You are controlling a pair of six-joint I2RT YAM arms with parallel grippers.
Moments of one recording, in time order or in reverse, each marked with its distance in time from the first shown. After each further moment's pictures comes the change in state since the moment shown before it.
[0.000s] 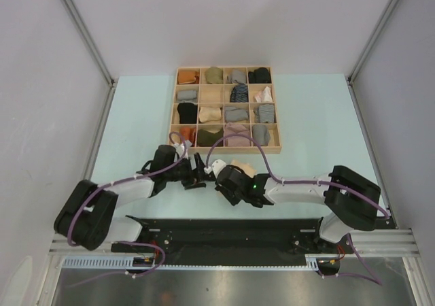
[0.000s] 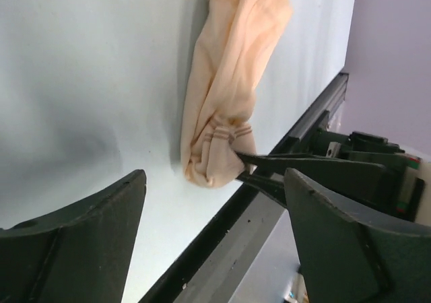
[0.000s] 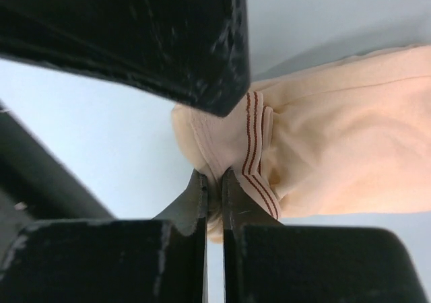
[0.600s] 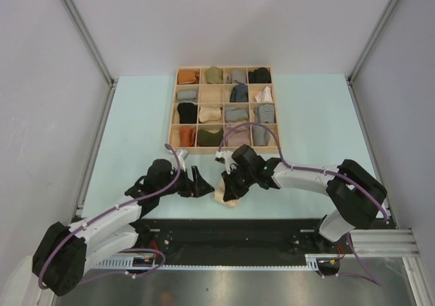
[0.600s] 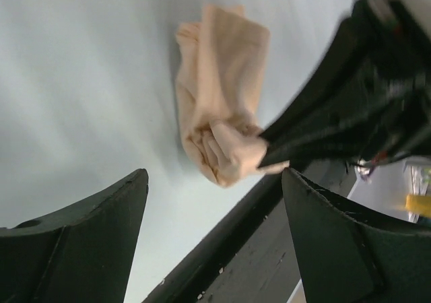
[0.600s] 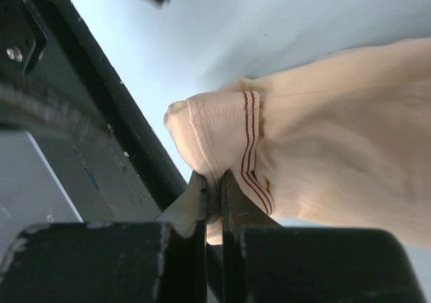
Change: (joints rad) left arm -0.119 -0.446 -0.119 -0.183 -0.249 0.163; right arm -0.238 -0.021 -0.001 -0.015 -0.600 0.072
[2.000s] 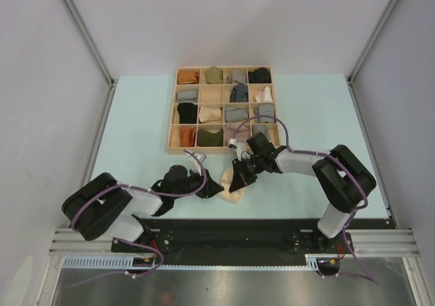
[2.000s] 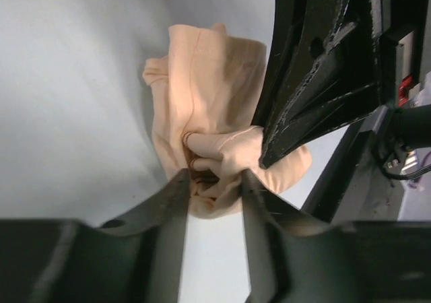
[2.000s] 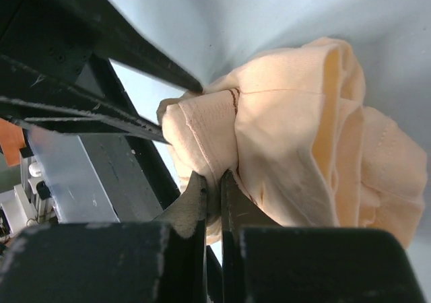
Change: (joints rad) left arm -0.185 0.471 -0.079 0.699 -0.113 0.066; right arm -0.266 0.145 0.017 0.036 -0.336 -0.024
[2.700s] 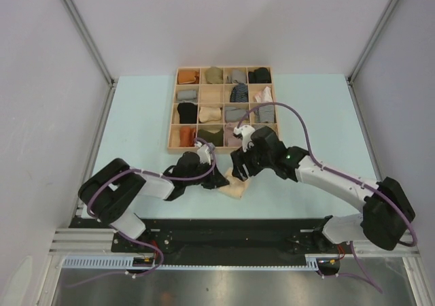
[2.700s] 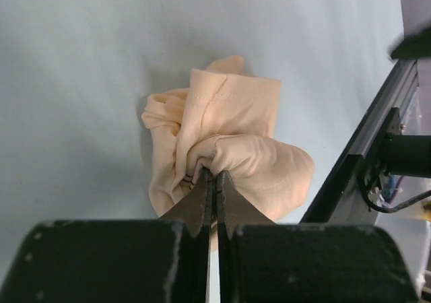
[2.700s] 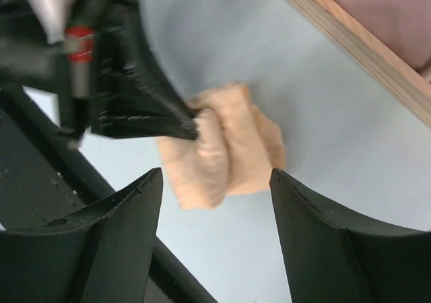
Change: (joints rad) left arm 0.016 0.186 0.217 -0.158 0.040 -0.085; right arm 0.078 -0.353 0.059 -0.187 0.525 -0.081
